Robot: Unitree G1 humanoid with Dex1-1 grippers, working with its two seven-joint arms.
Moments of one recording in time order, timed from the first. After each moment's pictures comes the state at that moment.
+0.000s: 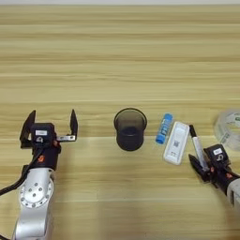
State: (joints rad) left arm 0.17 0.09 0.11 0.07 -0.01 -0.33 -0.03; right arm 0.14 -0.26 0.06 0.23 0.06 0.06 0.34
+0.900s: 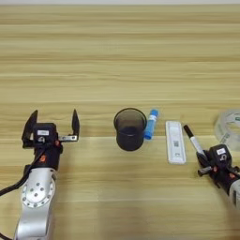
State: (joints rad) left arm 0.17 0.09 0.09 0.07 0.00 -0.33 -0.02; right arm 0.14 -0.26 0.03 0.24 0.07 0.06 0.33
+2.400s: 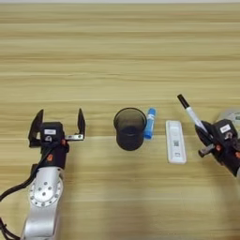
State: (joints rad) left arm 0.17 0.05 0.06 0.05 0.04 -0.32 0.01; right arm 0.20 -0.34 0.05 -0.38 0.06 0.32 0.37
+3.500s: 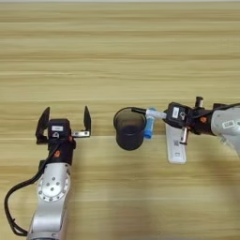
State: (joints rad) left arm 0.14 0.03 0.03 0.07 0.06 -0.31 0.05; right arm -0.35 -0.62 0.48 -0.33 -0.23 0.49 0.81
